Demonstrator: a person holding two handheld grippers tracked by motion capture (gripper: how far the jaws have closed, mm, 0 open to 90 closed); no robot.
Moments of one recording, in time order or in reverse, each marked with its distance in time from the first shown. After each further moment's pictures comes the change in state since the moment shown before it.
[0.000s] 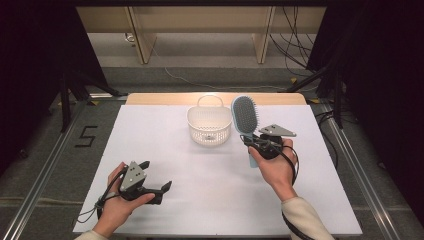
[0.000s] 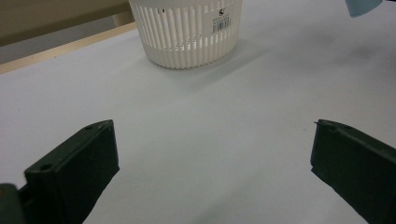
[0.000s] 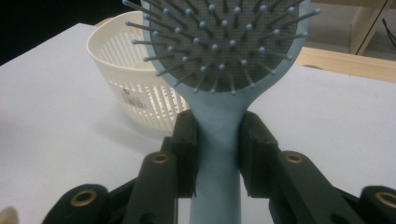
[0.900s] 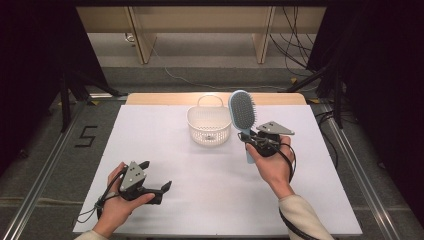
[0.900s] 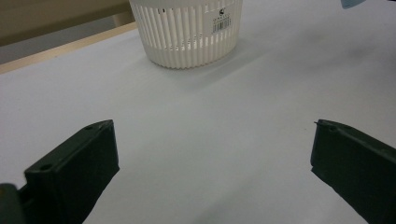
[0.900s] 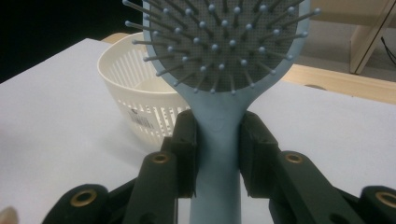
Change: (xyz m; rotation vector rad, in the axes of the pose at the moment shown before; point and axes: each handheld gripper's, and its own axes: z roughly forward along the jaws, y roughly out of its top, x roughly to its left) left arm 0.000 0.000 0.000 -0.001 0.001 0.001; right arm 0.006 0.008 0.002 -0.054 0.007 -0.018
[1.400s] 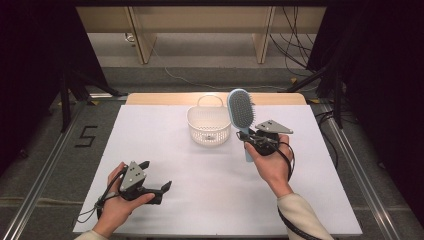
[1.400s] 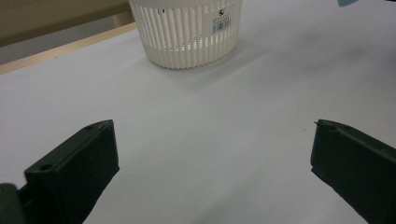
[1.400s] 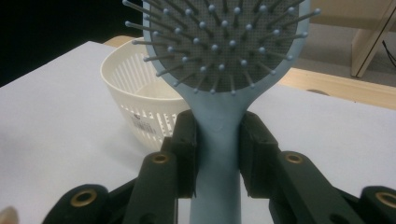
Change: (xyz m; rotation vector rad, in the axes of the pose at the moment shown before) left arm 0.000 0.000 0.000 -0.002 -0.001 -0.001; right arm 0.002 0.004 0.002 -0.007 0.007 -0.005
